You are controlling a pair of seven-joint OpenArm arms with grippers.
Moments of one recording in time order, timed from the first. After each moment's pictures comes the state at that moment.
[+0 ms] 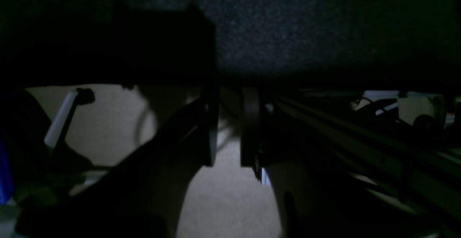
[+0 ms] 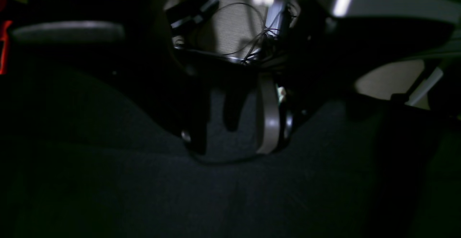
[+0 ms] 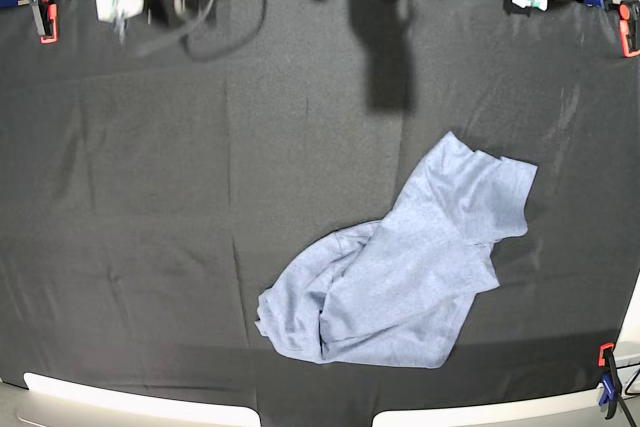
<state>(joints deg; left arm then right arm) 46.2 -6.7 -9.6 104.5 -13.1 -11.9 24.9 -61.0 24.2 5.4 124.1 21.7 5.6 -13.6</state>
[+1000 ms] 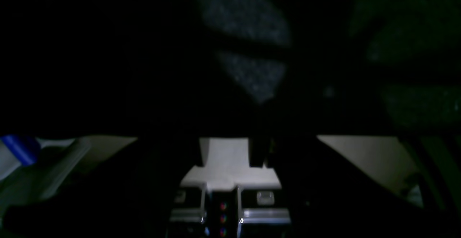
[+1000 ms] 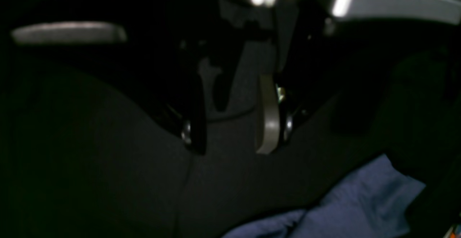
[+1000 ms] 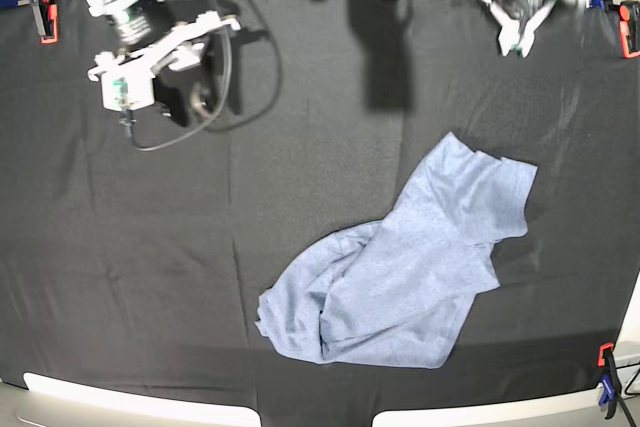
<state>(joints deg) 23.2 -6.2 -9.5 103.7 -10.5 -11.2 80.2 -40.3 16.7 5.4 124.1 21.5 11.9 -20.4</state>
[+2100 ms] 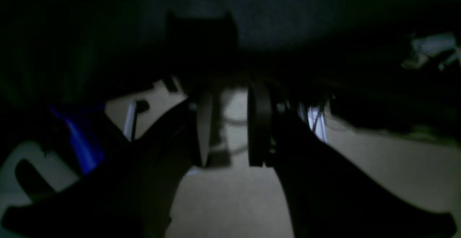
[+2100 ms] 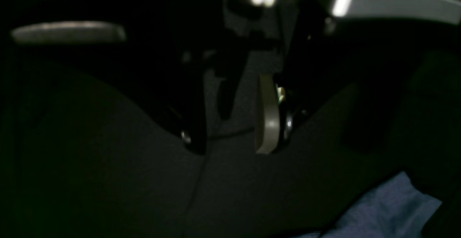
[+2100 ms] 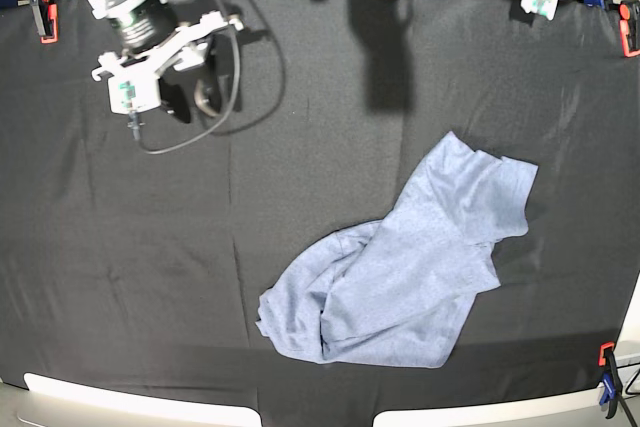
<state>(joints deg) 54.6 -13.7 -9.5 111.4 -3.7 -11.9 28.9 -40.4 16.7 5.4 124.1 20.4 12.1 -24.7</state>
